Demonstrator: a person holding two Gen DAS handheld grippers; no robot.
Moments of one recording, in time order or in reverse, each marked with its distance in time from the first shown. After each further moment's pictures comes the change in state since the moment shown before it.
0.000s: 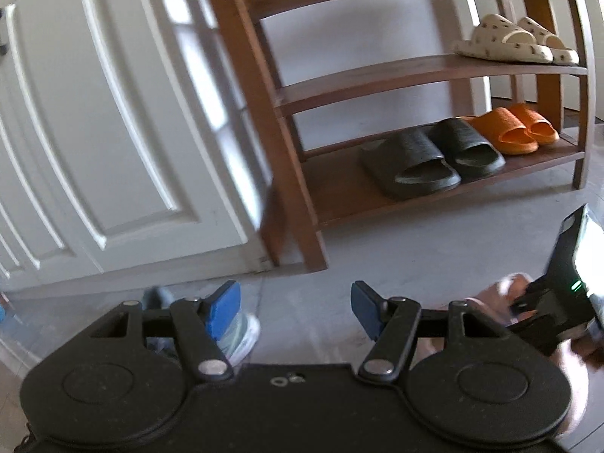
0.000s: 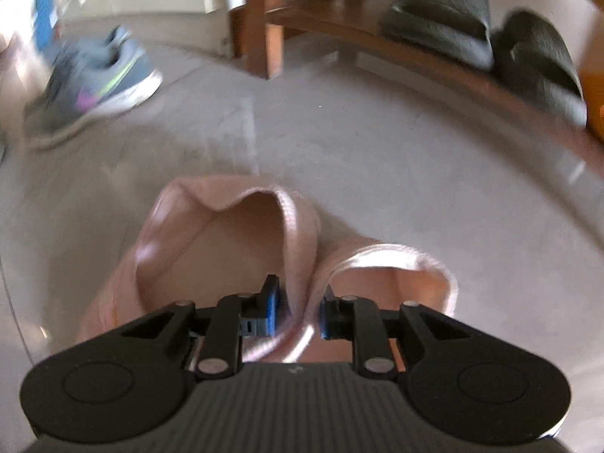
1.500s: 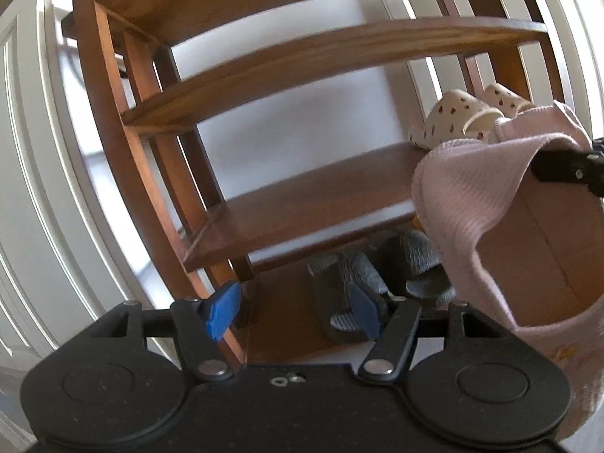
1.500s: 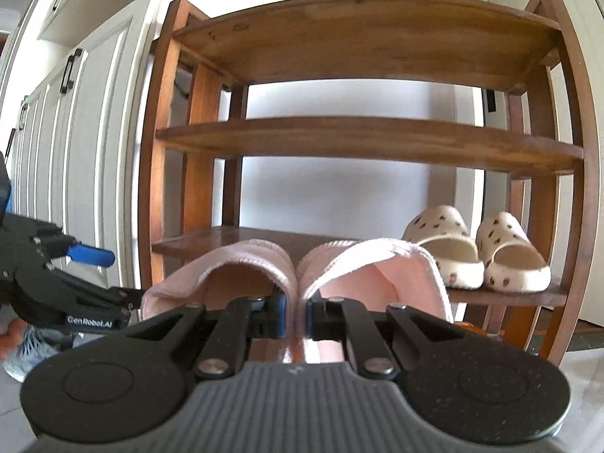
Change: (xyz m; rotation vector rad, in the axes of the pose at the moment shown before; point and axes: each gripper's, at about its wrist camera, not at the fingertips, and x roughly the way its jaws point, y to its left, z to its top) left arm 0.022 -0.081 0.126 0.021 -0.260 -0.013; right arm -0.238 -0.099 0.058 0.061 -0.800 -0.228
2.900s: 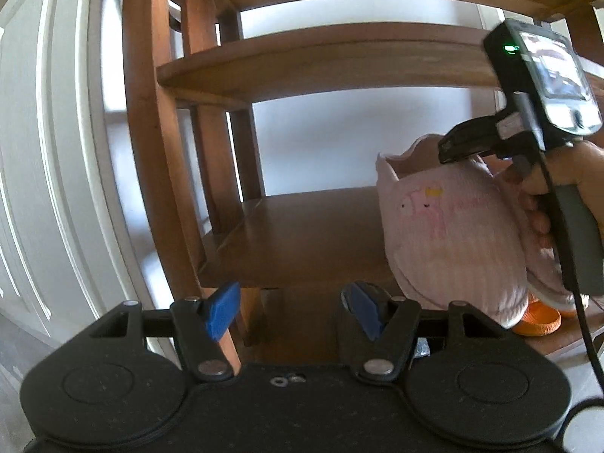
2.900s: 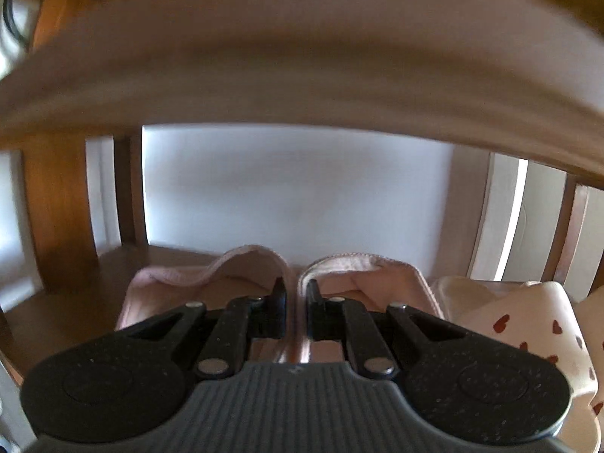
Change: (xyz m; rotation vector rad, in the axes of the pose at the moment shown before) left arm 0.067 0.029 0.009 -0.233 0.049 0.088; right arm 0.283 -0.016 0.067 0.002 0.260 -0.173
